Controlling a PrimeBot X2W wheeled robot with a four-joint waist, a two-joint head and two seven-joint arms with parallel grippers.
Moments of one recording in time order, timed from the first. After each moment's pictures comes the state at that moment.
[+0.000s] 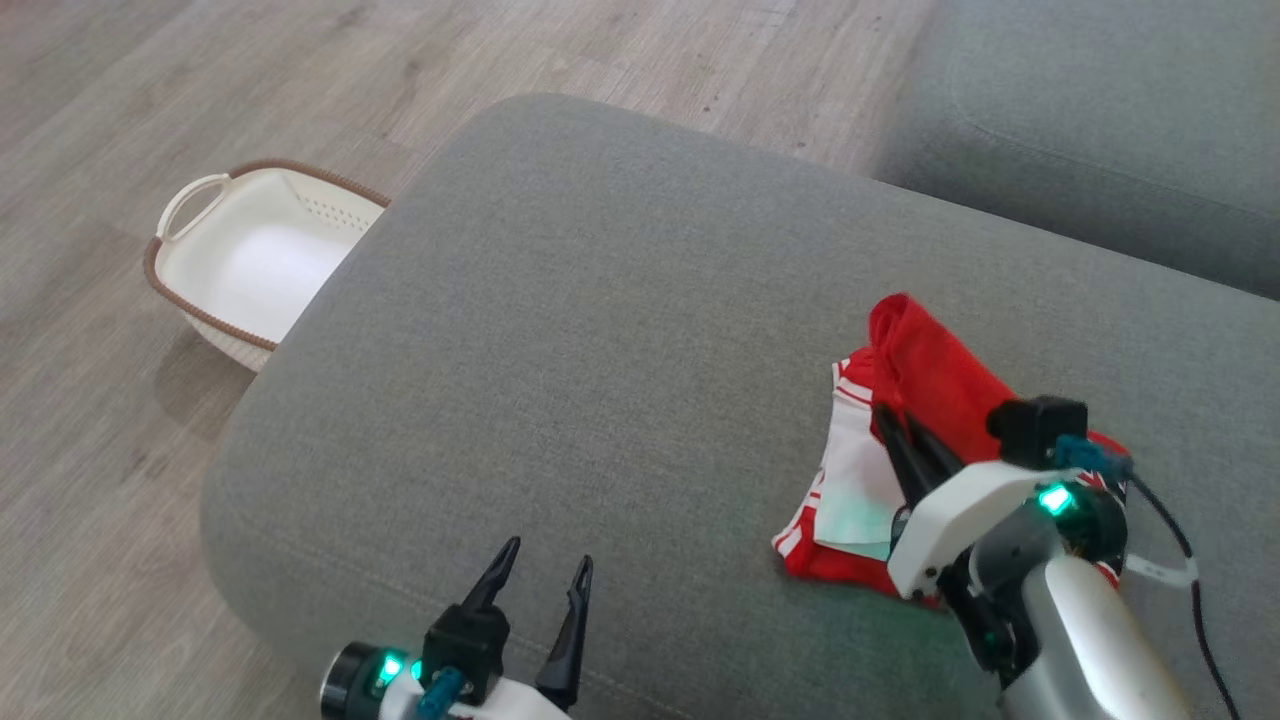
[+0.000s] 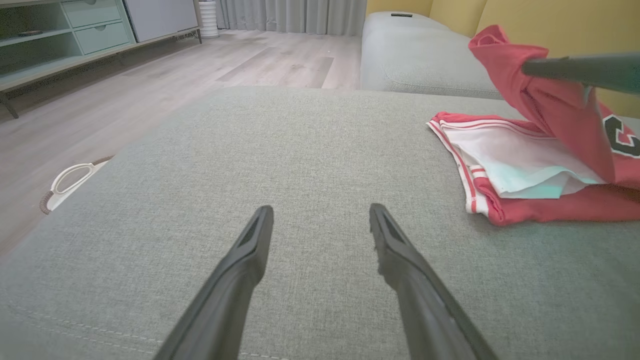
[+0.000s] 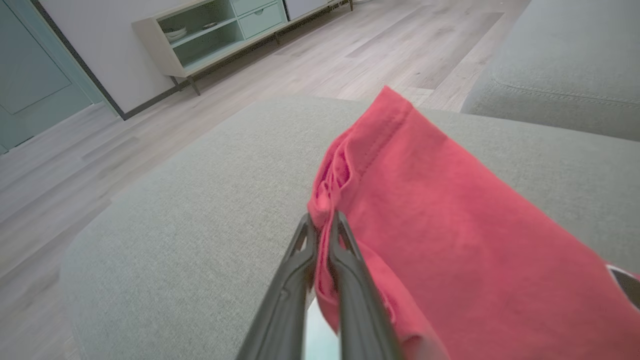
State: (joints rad) left arm 0.02 0.14 -0.60 0.26 -0.20 0.19 -0.25; right arm -0.22 -0.05 0.17 0.41 0.30 0.13 0.17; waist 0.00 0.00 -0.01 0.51
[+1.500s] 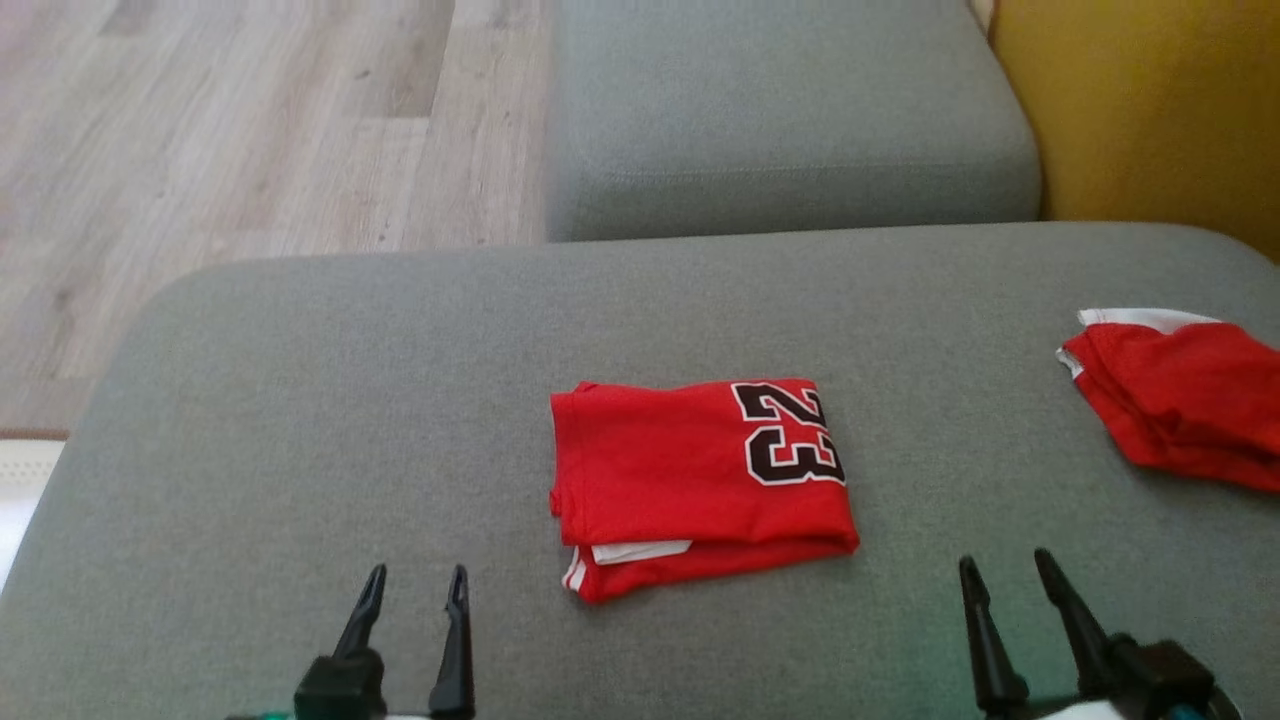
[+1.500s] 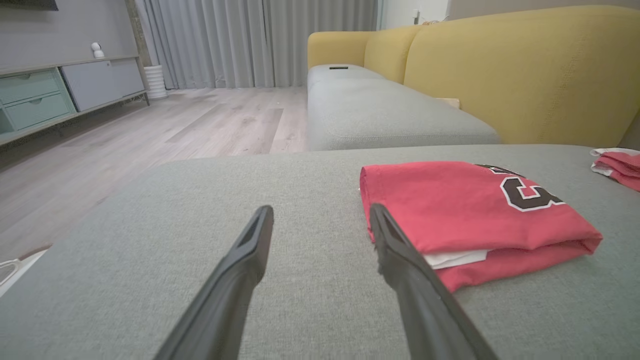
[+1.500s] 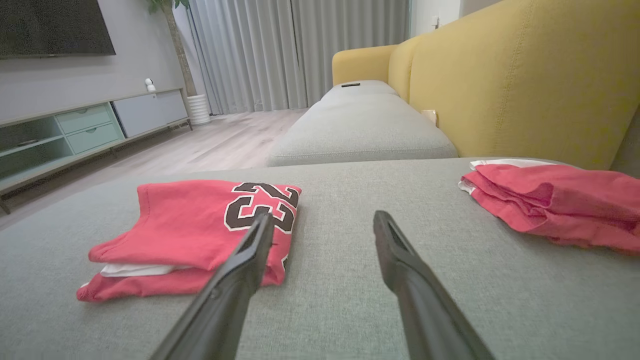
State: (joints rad) left arm 0.21 0.09 -0.32 0.10 -0.11 0.20 -0.25; right arm 0.20 -0.07 0.06 0.22 0.13 0.13 -0.25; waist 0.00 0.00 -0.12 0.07
